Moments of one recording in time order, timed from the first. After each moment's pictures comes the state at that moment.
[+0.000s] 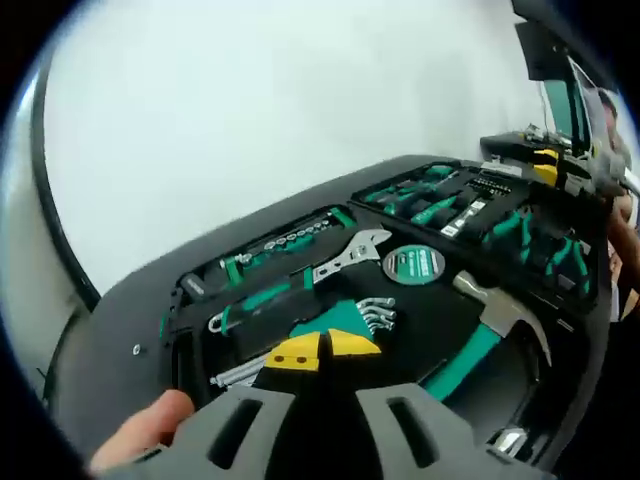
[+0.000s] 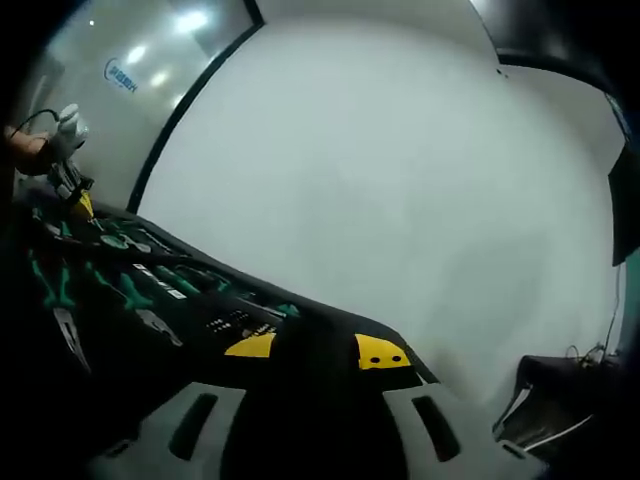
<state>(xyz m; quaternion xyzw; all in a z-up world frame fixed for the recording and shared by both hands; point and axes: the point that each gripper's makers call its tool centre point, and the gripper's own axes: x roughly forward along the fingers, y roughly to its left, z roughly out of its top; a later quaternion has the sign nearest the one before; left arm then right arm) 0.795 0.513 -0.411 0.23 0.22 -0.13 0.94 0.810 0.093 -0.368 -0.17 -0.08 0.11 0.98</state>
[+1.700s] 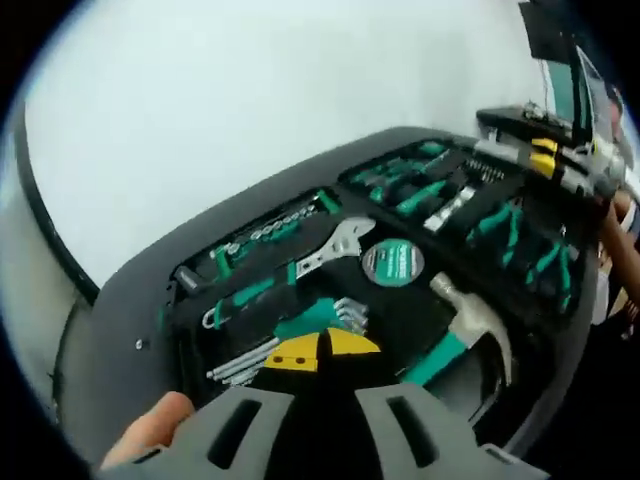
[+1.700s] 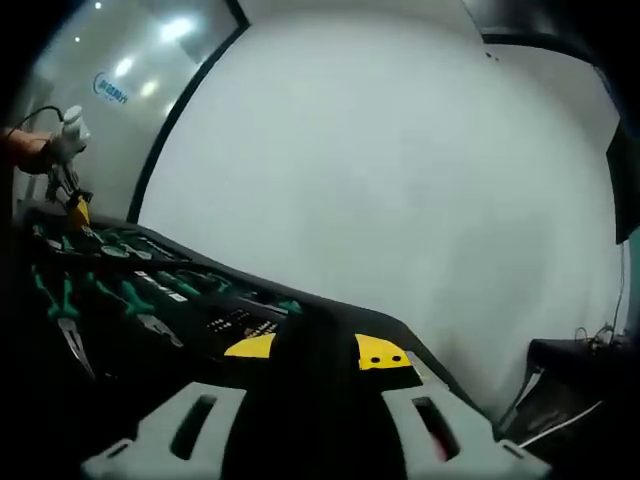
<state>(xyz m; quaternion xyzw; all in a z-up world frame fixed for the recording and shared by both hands) 0.777 0.476 -0.393 0.17 0.28 -0.20 0.92 0.811 0.088 -0.370 -0.13 -0.07 0.12 0.98</state>
